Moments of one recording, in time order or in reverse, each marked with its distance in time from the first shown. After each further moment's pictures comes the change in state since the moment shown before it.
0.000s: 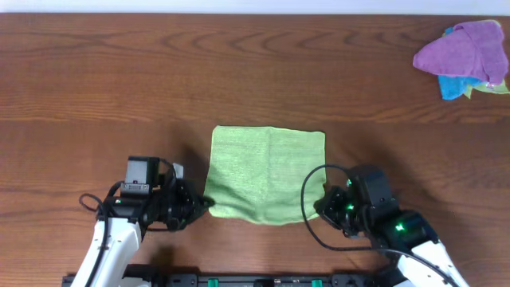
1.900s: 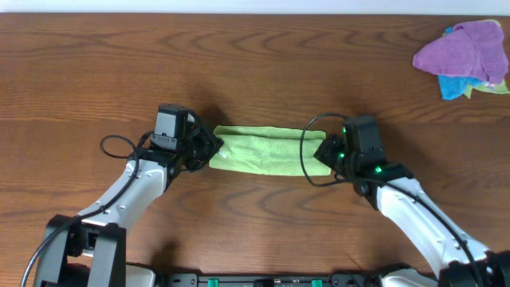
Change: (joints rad) left arm -0.139 0.449 0.259 0.483 -0.305 -0.208; right arm -0.140 0.490 0.178 0.447 0.177 -0.208
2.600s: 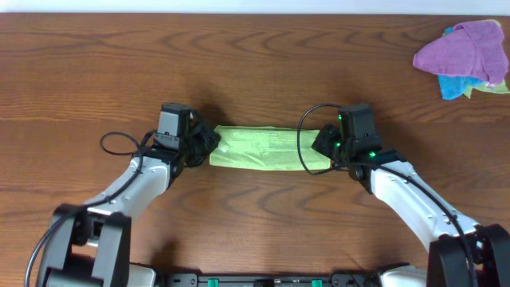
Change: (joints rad) left arm -0.006 0.062 0.001 0.087 -0.084 0.000; right arm -0.005 0.108 0.079 0.008 0.025 -0.071
